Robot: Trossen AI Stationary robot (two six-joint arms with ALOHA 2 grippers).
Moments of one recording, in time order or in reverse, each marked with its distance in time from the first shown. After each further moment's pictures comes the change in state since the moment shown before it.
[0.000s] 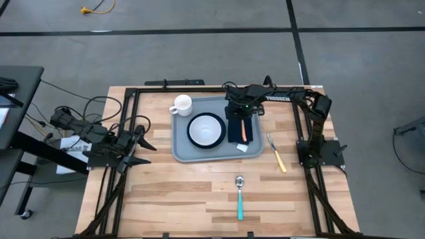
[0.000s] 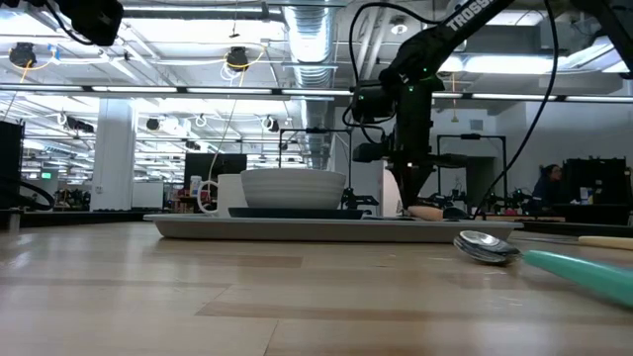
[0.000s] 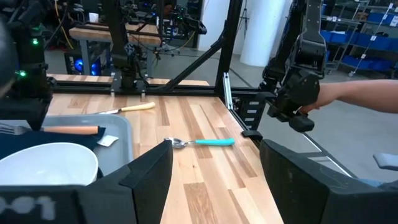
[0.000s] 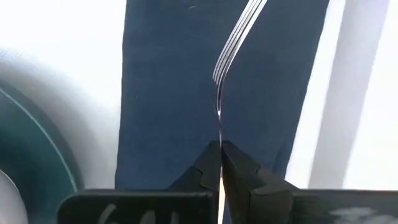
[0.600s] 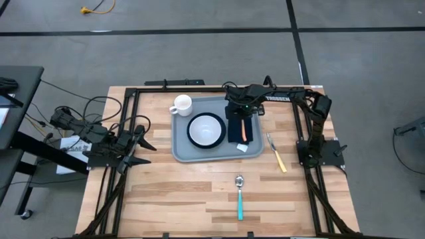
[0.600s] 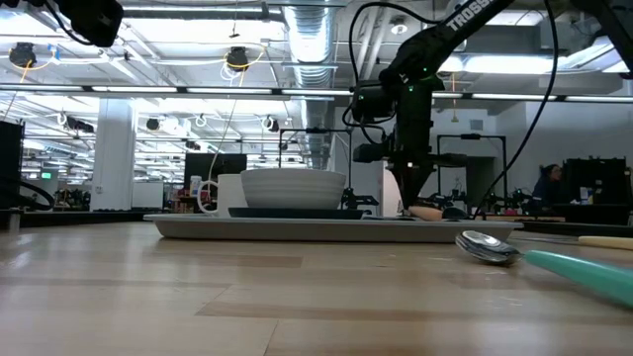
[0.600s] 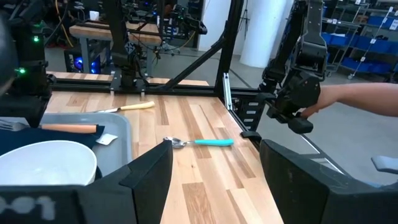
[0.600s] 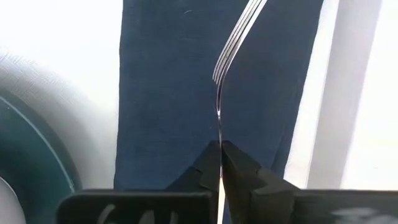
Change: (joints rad) left arm 0.000 0.000 0.000 0.000 0.000 -0.016; right arm 0.002 0.000 0.000 -0.001 0.016 0.016
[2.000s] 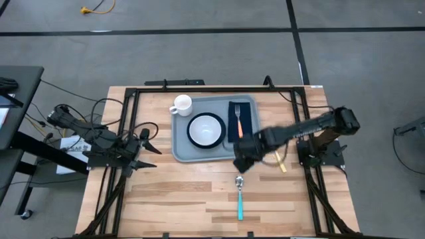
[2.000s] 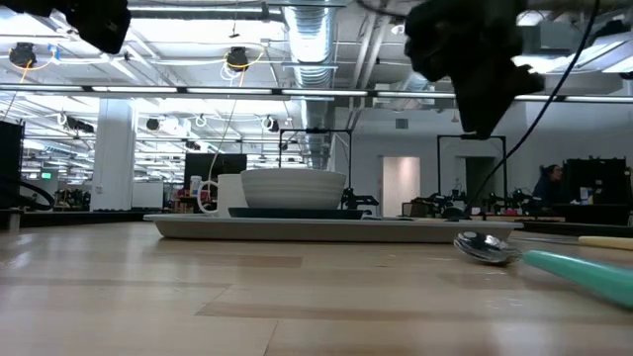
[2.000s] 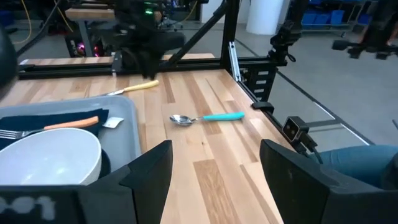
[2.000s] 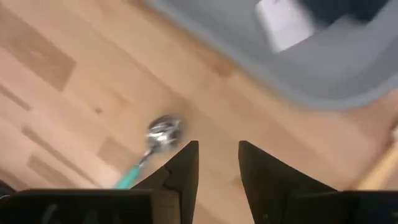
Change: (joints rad) left arm 0.000 0.122 0.000 0.004 0.000 0.072; right arm 0.660 -0.301 -0.093 -0.139 -0.070 0.126
